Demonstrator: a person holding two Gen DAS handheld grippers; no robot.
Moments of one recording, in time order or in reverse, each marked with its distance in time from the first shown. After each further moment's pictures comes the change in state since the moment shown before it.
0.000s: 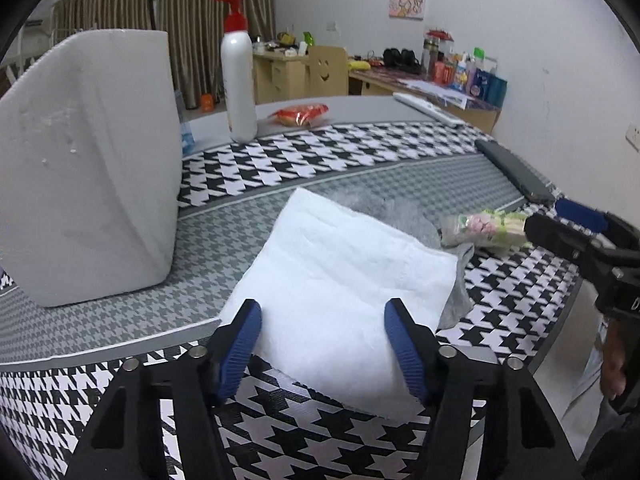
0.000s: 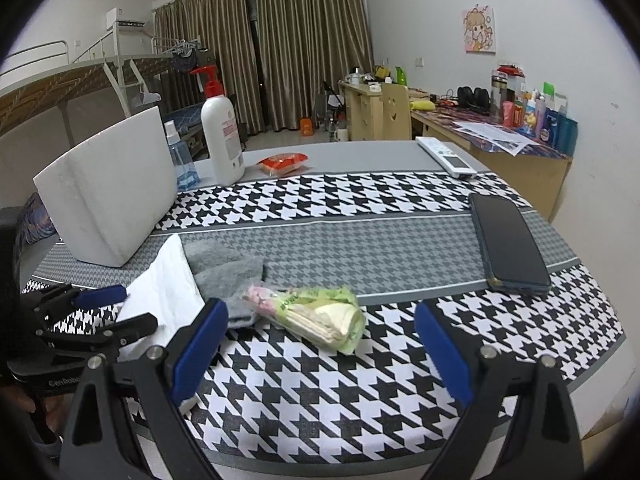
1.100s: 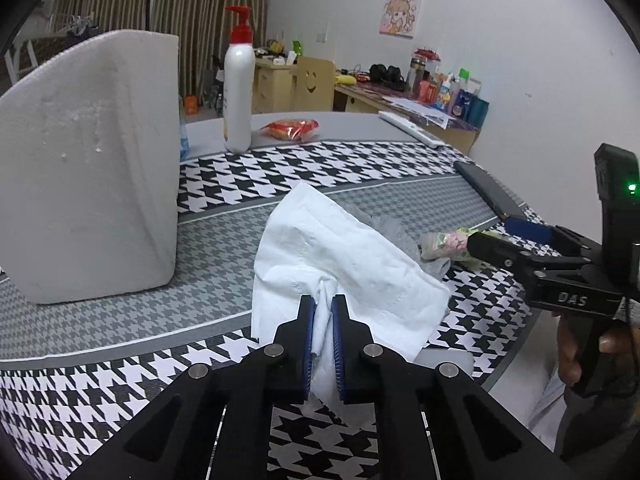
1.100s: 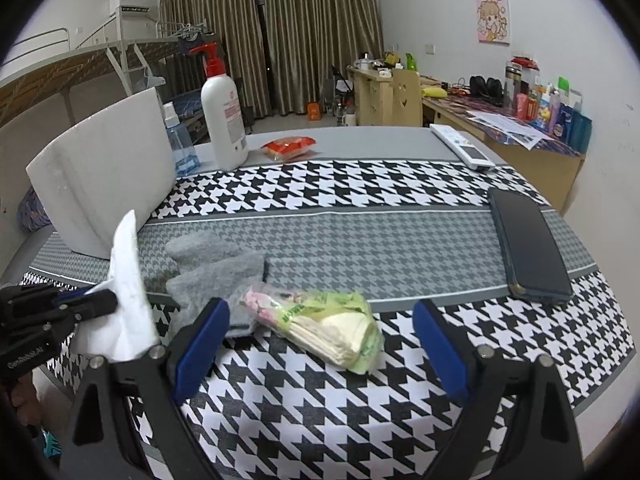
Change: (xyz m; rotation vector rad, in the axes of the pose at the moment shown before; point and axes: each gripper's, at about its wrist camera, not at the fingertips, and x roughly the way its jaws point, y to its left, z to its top) left arm -0.025 0.017 0.000 -0.048 -0.053 -0.117; right arm 0.025 0.005 0.006 -0.025 0.069 0.015
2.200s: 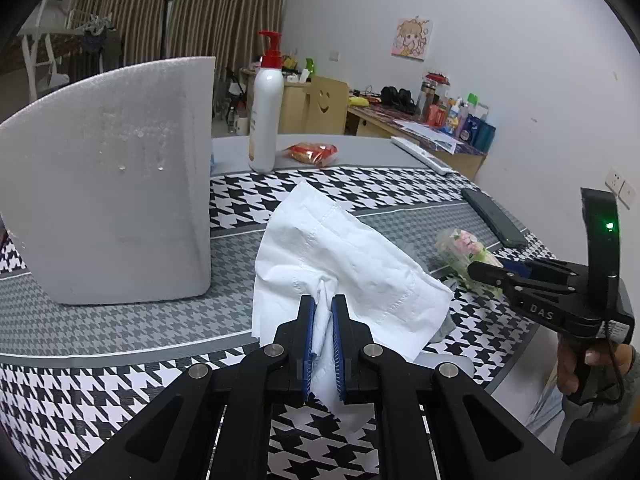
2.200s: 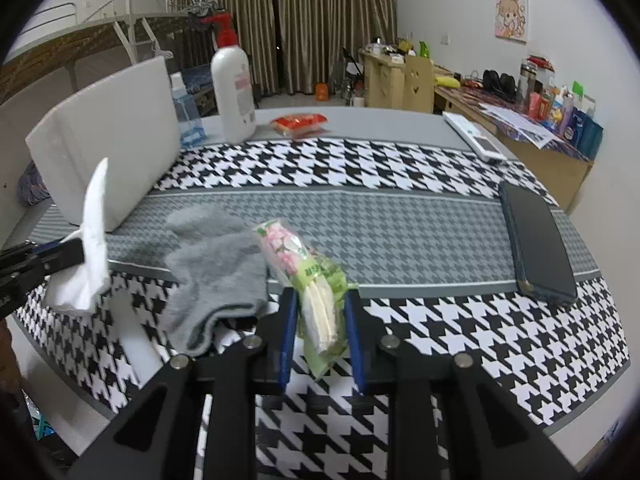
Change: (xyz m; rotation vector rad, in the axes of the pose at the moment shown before) left arm -0.025 0.018 -0.001 -0.046 -0.070 0.016; right arm -0.002 0.011 0.000 -0.063 0.052 0.009
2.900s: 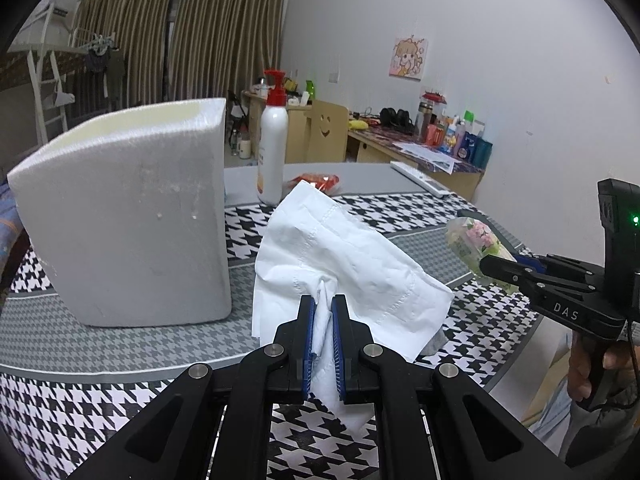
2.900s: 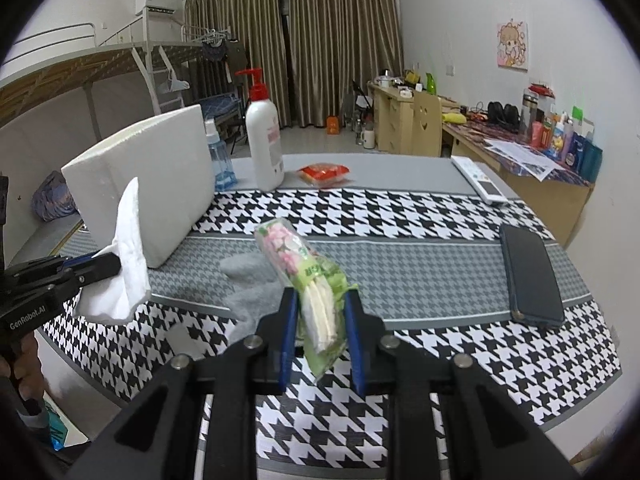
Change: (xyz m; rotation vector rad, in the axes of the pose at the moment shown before) left arm -0.027 0.000 0.009 0.023 -0.083 0.014; right arm -0.037 0.022 0.015 -0.008 -0.121 0.038
